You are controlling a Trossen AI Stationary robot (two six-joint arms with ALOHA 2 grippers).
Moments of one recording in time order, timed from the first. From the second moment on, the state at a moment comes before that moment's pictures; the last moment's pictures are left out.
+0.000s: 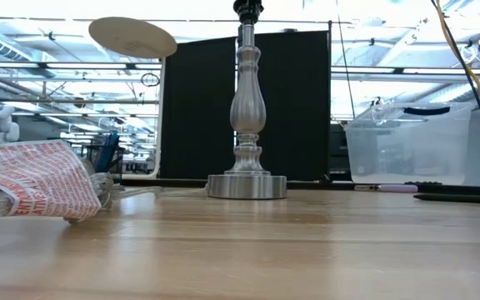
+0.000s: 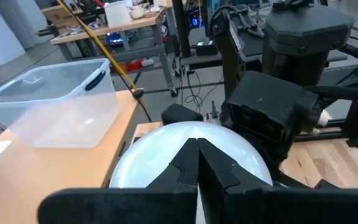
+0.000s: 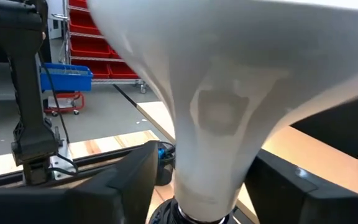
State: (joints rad) left arm 0.18 1.54 1.89 -0.65 0.05 0.22; right arm 0.10 1.52 1.32 0.15 0.71 -0.08
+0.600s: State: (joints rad) left arm 0.18 1.54 1.89 -0.65 0.04 0.21; right arm 0.12 1.48 1.32 0.13 0.71 -0.13
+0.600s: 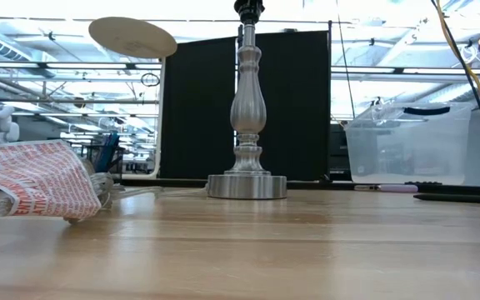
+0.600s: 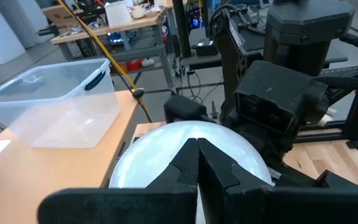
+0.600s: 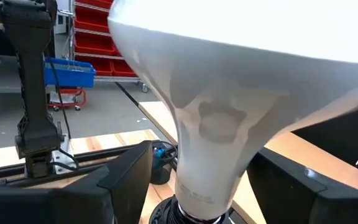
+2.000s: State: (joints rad) left arm 0.18 1.54 1.89 -0.65 0.04 0.20; right arm 0.18 1.26 1.32 0.01 0.86 -0.34
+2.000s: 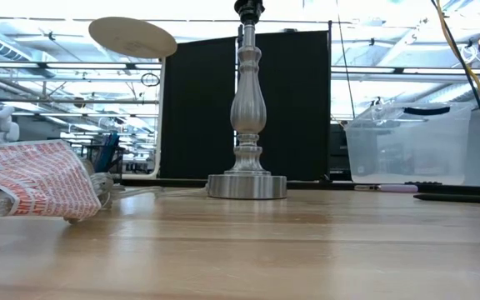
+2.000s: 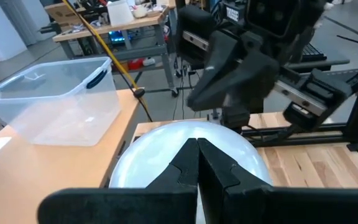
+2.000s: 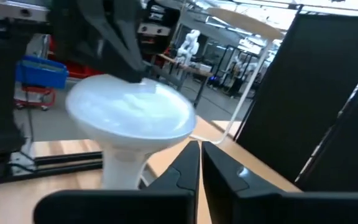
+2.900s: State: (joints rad) left arm 0.18 1.54 1.89 -0.65 0.04 0.19; right arm 0.07 1.30 1.32 0.08 0.70 -0.34
